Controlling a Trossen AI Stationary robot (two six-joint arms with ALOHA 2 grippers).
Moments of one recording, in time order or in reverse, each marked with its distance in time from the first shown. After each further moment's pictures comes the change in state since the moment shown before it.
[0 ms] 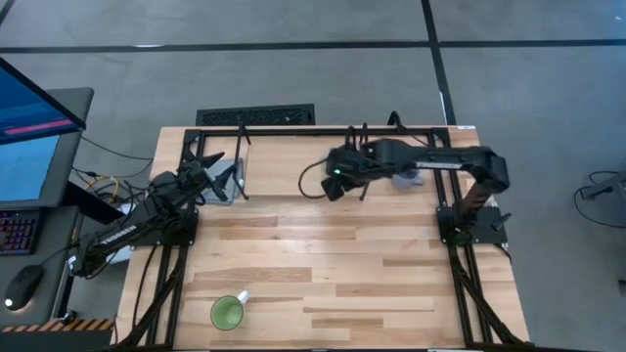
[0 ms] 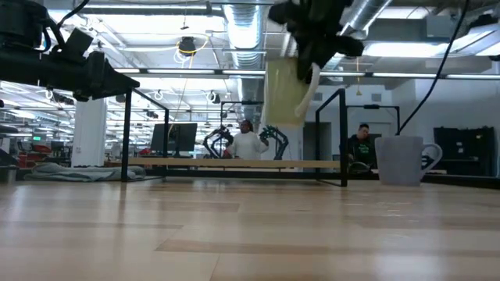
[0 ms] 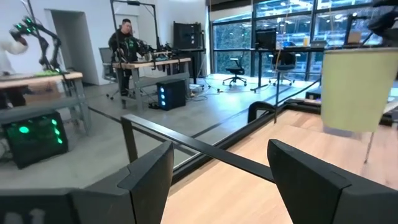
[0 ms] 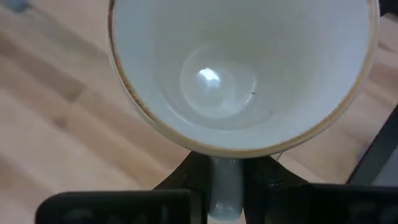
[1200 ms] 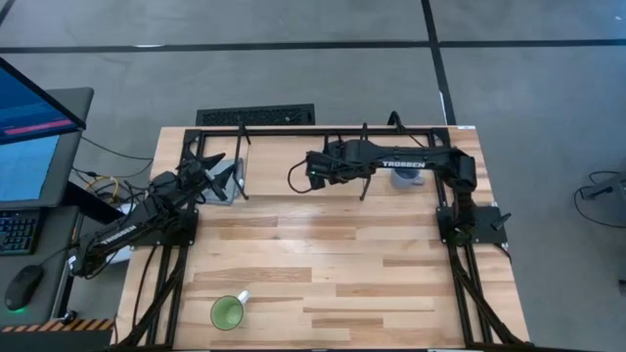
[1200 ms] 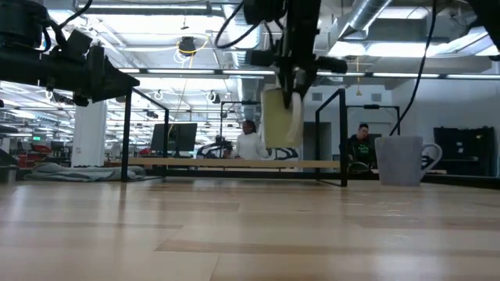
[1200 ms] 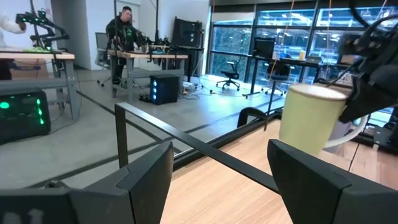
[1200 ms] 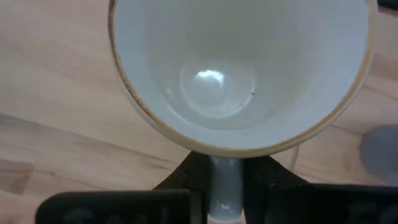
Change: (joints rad) left arm 0.000 0.000 0.000 -0.005 0.010 -0.146; right arm -0.045 0.234 0.154 -0.075 0.132 0.248
